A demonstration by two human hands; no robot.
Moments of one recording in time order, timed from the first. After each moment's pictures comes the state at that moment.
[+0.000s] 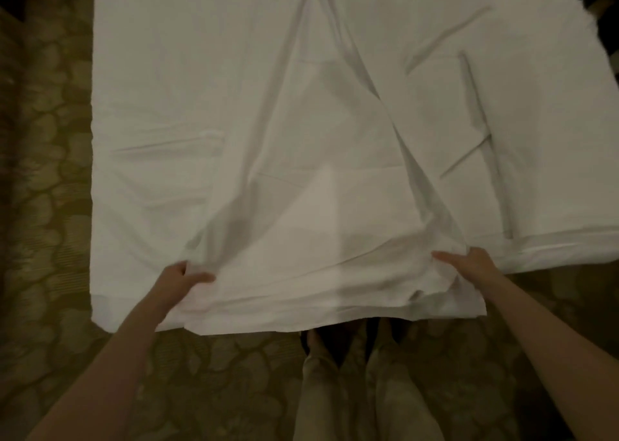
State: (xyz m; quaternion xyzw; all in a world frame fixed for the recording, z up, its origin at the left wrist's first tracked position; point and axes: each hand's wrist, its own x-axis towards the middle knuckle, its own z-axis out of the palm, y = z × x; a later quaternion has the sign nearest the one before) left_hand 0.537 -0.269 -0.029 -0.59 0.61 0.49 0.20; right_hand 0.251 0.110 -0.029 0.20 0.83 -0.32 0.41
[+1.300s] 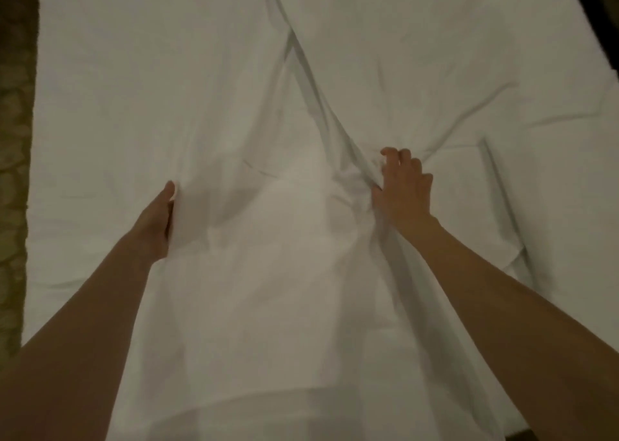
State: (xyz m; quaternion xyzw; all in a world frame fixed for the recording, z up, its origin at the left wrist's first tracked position) left_hand 0.243 -0.447 -0.064 -0.59 0.46 0.66 0.05; right_hand 0.027 -0.160 -0.073 -0.23 0.97 -0.06 0.08
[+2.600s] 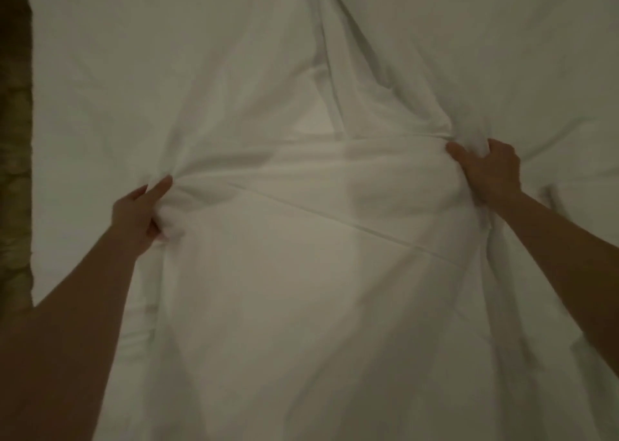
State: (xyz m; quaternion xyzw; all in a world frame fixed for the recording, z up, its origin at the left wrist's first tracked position) left_hand 0.183 -0.544 -0.073 -0.65 0.47 0.58 -0.10; right_hand -0.126 -0.178 -0.086 0.00 0.94 -0.31 0.16
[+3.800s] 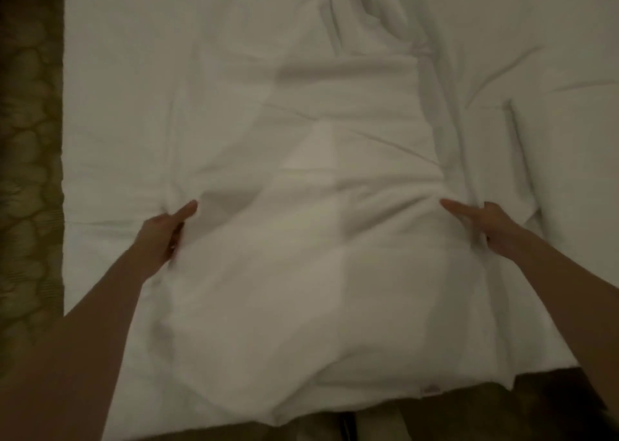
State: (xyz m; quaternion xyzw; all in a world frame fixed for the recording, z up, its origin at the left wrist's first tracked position) left_hand 0.359 -0.417 -0.050 -0.61 0.48 0.62 0.02; right_hand 0.064 -0.024 -0.056 0.18 0.80 -0.41 0.39
